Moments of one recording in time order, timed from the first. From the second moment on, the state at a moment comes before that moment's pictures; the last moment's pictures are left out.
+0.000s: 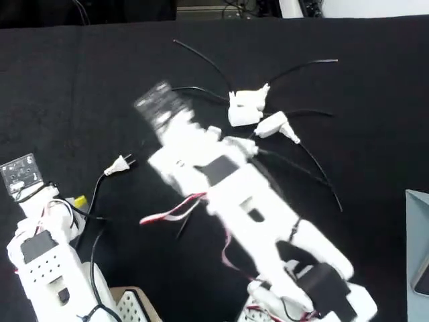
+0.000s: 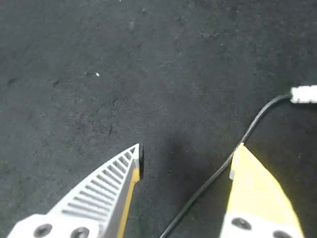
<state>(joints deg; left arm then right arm) -38.6 -69.1 82.5 50.0 -7.5 -39.4 -16.7 38.1 34.5 7.9</state>
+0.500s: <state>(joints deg) -38.6 -69.1 82.5 49.5 -7.3 -50.4 14.0 17.4 34.9 19.9</state>
